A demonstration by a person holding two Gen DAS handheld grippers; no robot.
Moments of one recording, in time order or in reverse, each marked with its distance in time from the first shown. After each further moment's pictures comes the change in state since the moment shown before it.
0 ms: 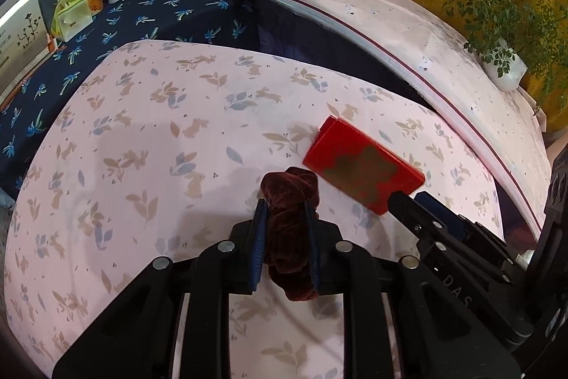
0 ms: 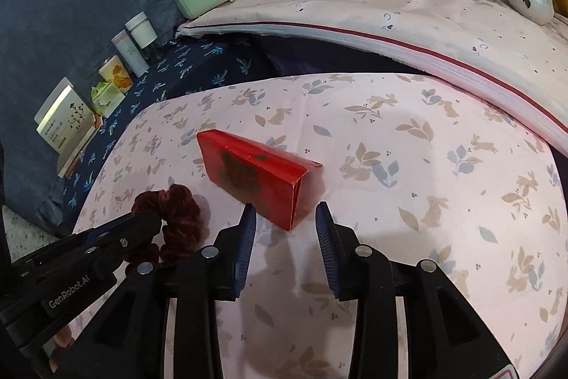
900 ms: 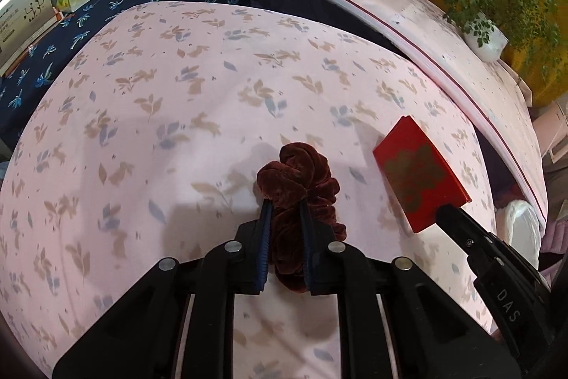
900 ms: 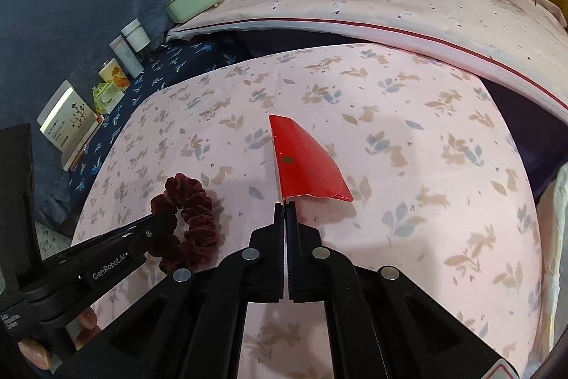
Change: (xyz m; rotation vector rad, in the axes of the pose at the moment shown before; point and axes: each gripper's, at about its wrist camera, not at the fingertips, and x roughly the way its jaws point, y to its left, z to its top) left arm -0.042 -0.009 -0.085 0.012 0.058 -0.042; right arm -0.097 -0.004 -0.090 0.101 -0.016 -0.076
